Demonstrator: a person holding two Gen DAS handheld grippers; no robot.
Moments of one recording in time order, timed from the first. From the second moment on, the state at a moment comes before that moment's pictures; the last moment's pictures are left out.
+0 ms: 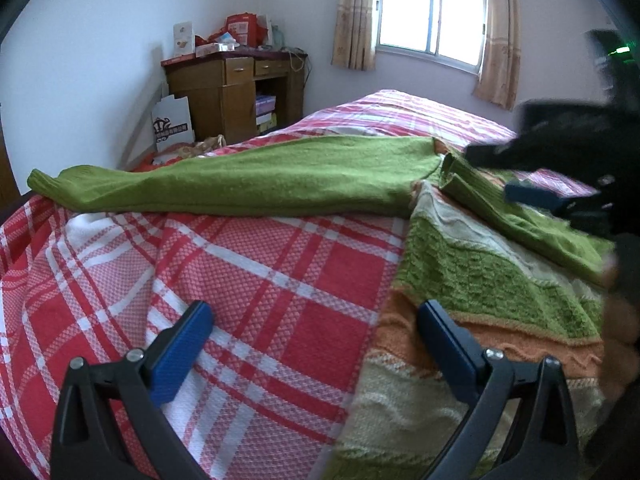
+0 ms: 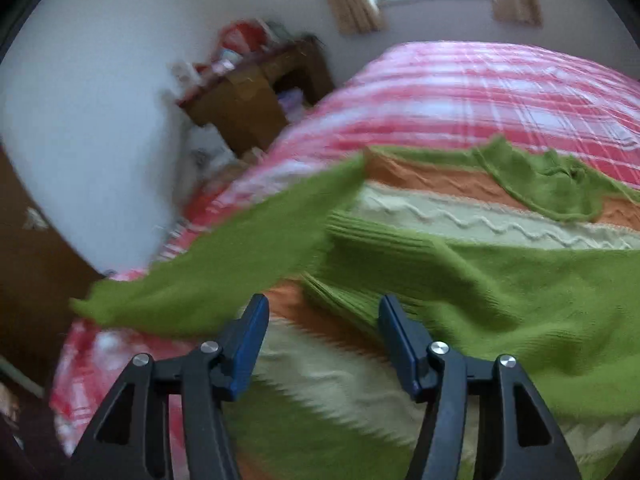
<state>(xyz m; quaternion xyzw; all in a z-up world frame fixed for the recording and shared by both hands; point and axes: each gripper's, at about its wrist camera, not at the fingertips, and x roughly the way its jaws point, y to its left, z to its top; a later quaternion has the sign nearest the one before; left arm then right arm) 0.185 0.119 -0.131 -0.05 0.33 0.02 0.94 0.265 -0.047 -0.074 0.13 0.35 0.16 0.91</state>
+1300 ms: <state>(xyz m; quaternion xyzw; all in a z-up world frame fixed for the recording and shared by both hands) 0.295 0.020 -0.108 0.00 0.41 0.08 0.91 0.281 -0.321 -0.112 0.17 0.38 -0.09 0.91</state>
